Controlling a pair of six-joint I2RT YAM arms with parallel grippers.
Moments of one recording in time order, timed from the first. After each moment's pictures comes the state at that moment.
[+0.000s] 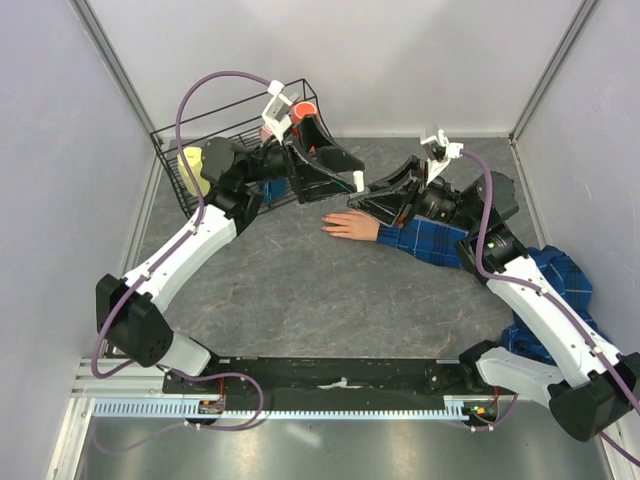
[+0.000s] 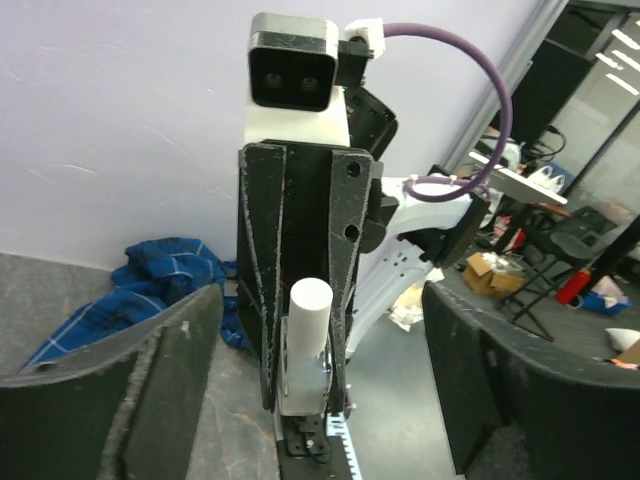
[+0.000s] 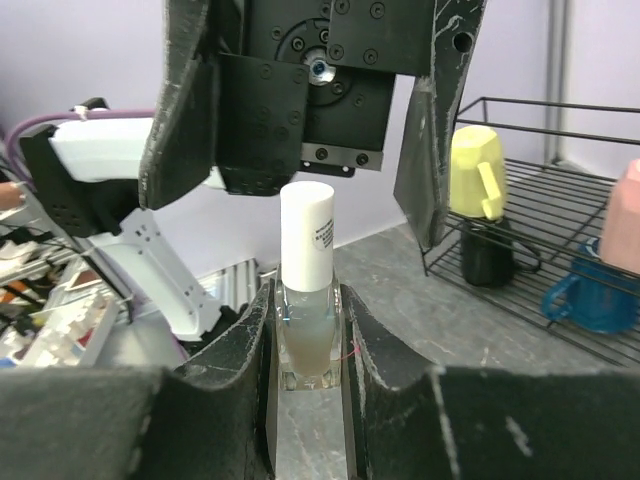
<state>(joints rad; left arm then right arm) -0.55 1.47 1.35 0.78 1.05 -0.99 0.48 1.06 1.05 0.33 -0.80 0.51</state>
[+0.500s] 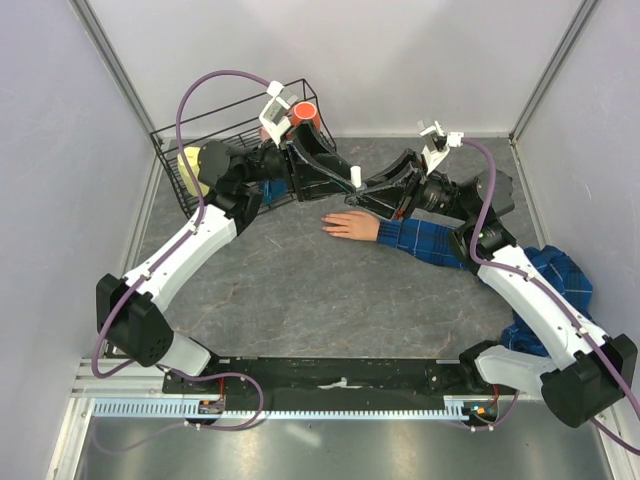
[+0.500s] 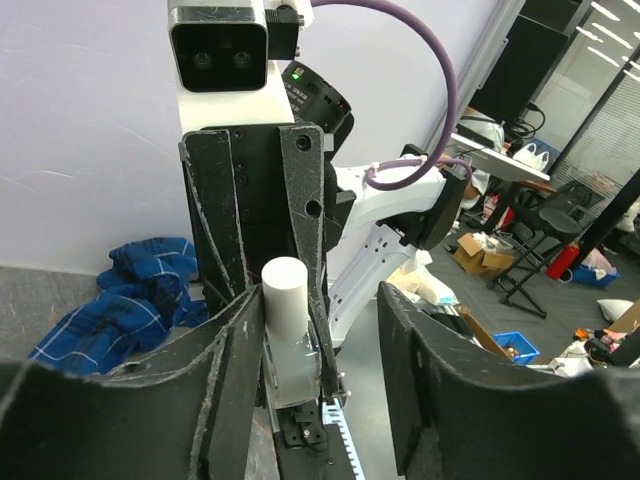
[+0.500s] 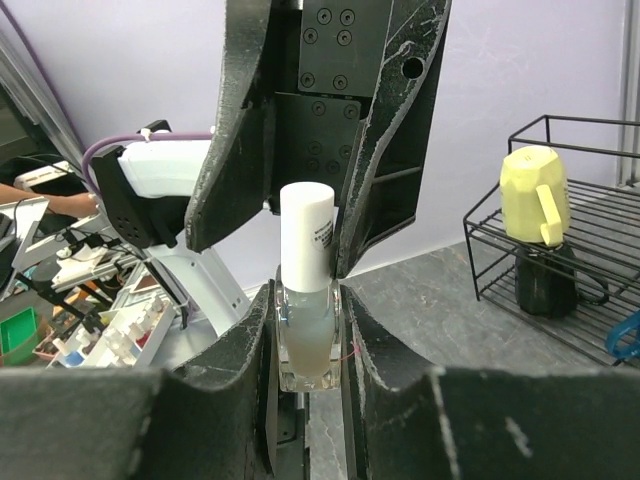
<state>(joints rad) -0.55 1.48 1.35 0.87 1.11 -1.04 0.45 1.15 1.05 0.56 -0.90 0.71</state>
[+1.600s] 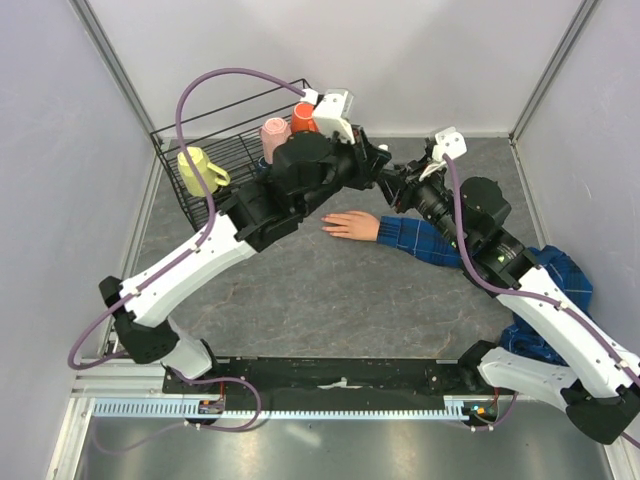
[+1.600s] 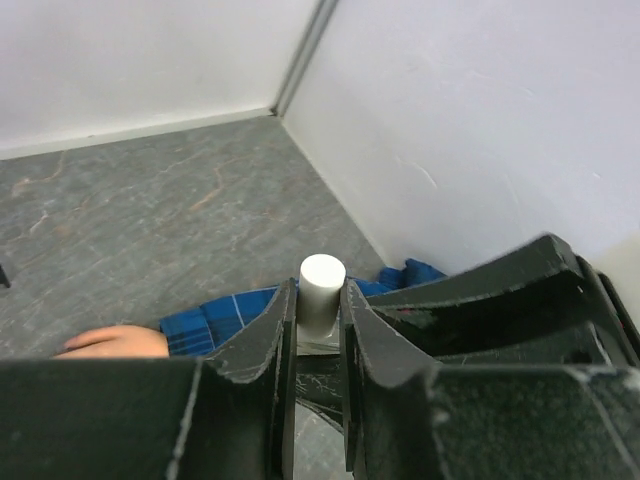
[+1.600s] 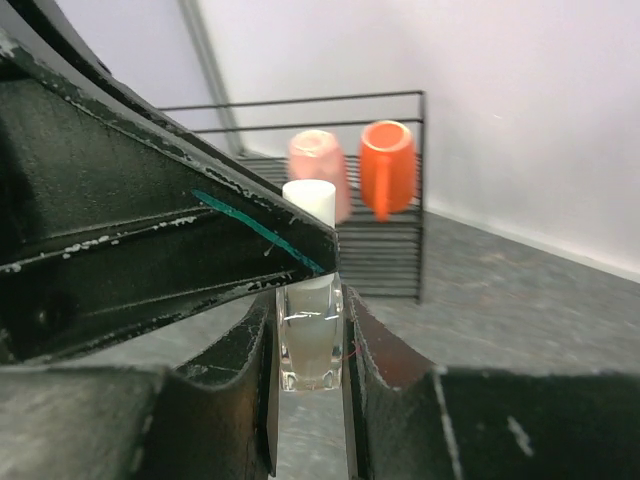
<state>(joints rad) -0.98 1.51 1.78 -0.31 -0.25 -0.46 0.67 1.01 1.15 -0.04 0.03 0.15</state>
